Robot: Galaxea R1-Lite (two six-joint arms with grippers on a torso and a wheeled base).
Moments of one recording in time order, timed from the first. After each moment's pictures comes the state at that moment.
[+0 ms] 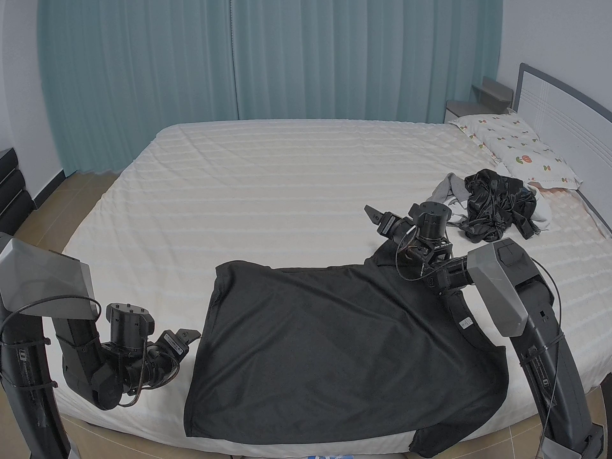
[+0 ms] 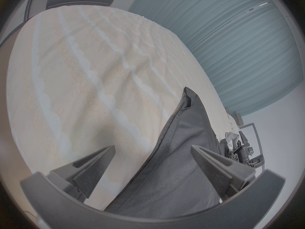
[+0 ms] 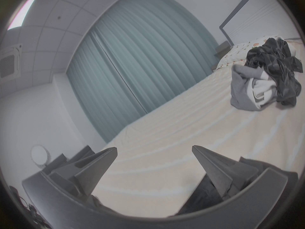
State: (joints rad) left arm -0.18 2.21 -0.28 -1.22 -0.01 -1.00; right arm 0.25 2.85 -2.00 -0.79 0.04 0.52
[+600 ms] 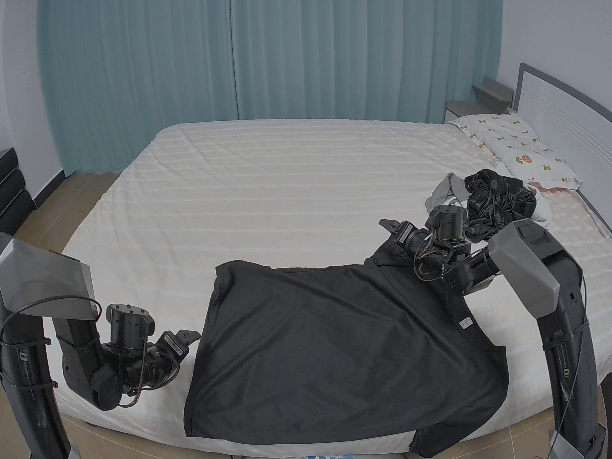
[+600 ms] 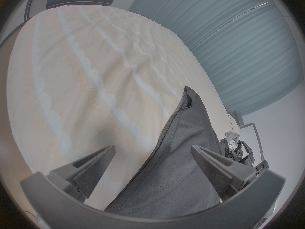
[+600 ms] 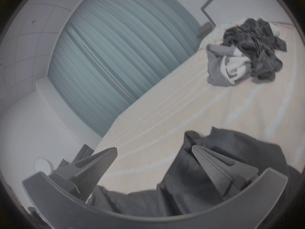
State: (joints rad) left arm -0.18 2.21 -0.28 -1.22 -0.01 -1.00; right arm 0.22 2.60 -1.58 -0.76 0.13 0.75
